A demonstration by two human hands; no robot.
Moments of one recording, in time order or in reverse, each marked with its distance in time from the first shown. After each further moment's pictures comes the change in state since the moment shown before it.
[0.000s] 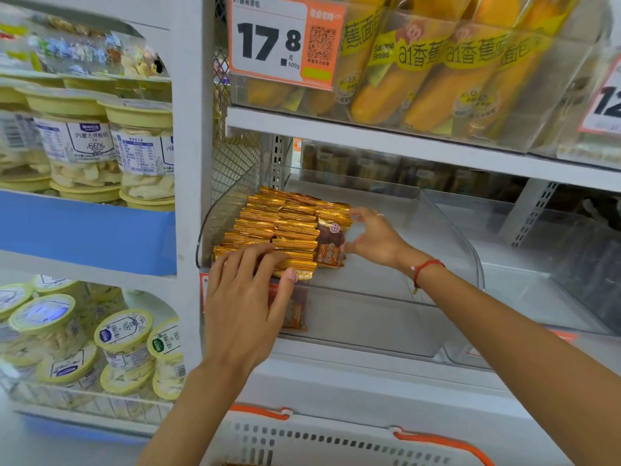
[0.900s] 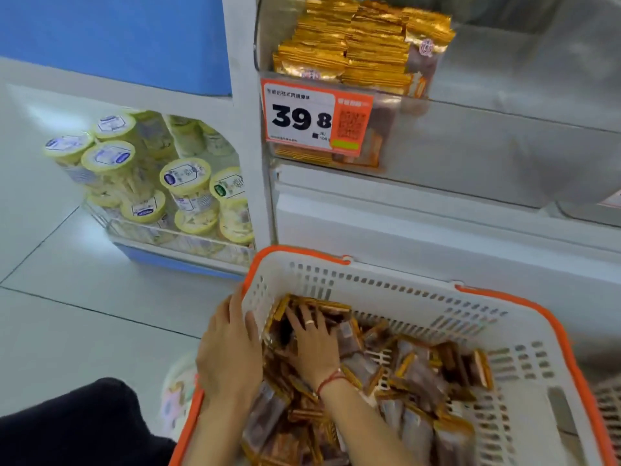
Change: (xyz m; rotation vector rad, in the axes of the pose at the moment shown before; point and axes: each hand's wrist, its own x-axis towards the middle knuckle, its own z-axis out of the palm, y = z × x) left_hand -0.252 -0.056 -0.024 0.239 -0.553 -0.767; right_hand -0.266 0.041 0.366 -0.339 -0.535 0.001
